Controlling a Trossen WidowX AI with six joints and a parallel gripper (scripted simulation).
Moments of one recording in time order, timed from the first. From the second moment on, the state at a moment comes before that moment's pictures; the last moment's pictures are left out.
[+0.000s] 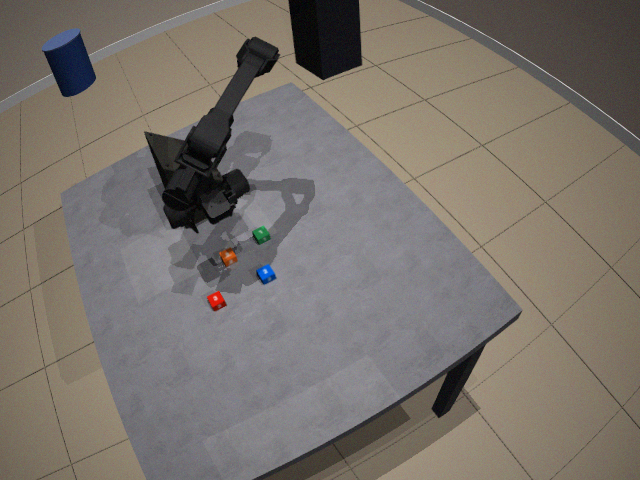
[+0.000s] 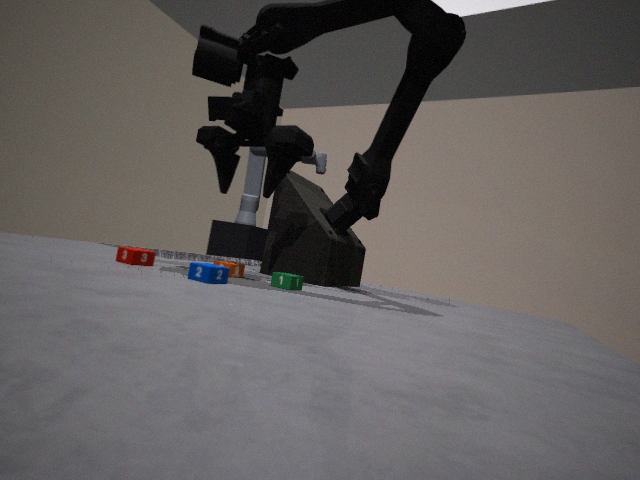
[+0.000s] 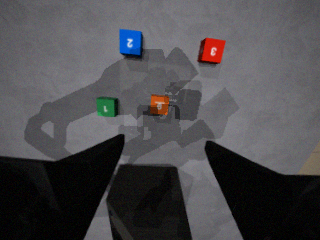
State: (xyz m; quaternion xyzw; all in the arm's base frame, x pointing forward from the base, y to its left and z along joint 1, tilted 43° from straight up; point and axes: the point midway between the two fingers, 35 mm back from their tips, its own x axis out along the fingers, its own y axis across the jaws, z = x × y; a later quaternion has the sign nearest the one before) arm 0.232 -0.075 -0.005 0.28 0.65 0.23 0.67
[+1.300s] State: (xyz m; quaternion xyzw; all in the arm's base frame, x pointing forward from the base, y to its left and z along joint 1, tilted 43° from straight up) arm 0.231 -0.009 0.058 0.28 0.65 0.23 0.67
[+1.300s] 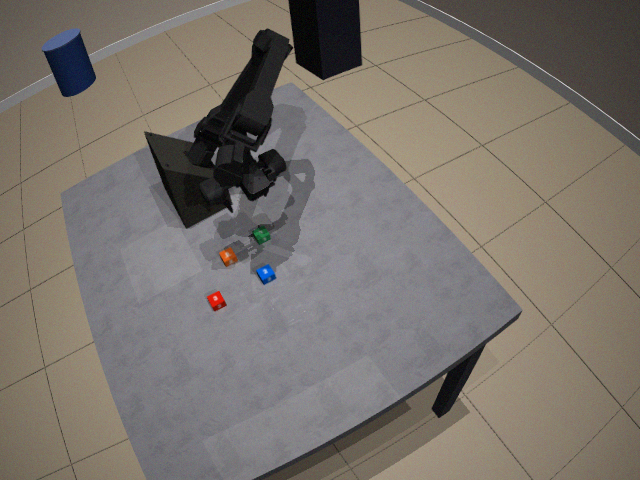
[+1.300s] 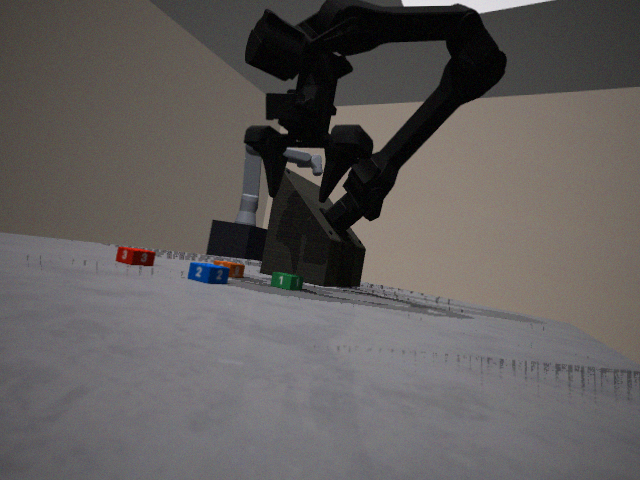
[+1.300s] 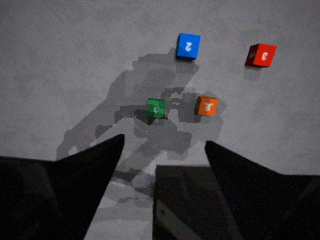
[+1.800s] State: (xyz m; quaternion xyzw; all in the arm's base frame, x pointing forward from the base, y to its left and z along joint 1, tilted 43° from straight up) arm 0.281 -0.025 0.052 0.28 0.65 0.23 0.67
